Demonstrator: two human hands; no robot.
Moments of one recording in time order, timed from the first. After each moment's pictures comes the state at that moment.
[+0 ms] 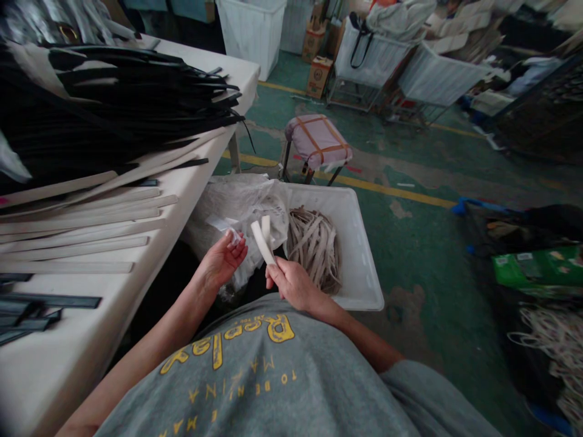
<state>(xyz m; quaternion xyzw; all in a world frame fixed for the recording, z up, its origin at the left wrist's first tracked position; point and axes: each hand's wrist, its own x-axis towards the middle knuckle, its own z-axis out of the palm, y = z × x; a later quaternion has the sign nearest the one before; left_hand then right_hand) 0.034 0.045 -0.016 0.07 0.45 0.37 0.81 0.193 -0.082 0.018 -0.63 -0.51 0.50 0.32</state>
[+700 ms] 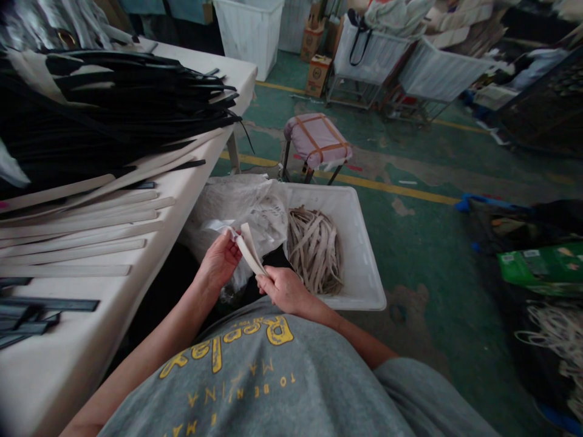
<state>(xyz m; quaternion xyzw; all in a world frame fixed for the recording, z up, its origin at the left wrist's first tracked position) 0.042 0.044 -0.025 0.12 0.41 0.43 0.80 0.180 -0.081 0.002 -0.65 -0.54 0.47 0.25</state>
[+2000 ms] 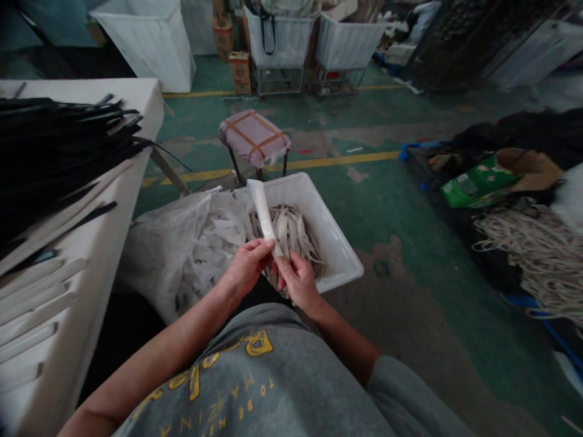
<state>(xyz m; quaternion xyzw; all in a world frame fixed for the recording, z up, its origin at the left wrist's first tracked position) 0.184 -0.009 0.013 0.37 0.26 0.14 0.88 0.249 -0.145 -0.005 -0.67 -0.26 0.34 0.61</state>
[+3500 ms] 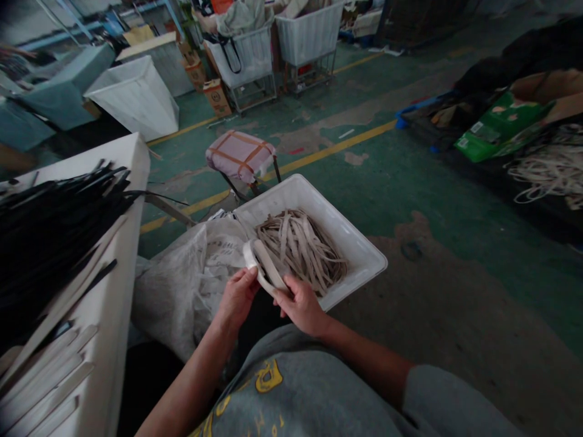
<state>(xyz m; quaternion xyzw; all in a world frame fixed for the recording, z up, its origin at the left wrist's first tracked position) 0.171 0.010 -0.031 0.38 0.38 0.16 0.83 0.245 -0.135 -0.043 -0.69 -0.24 0.37 0.58</state>
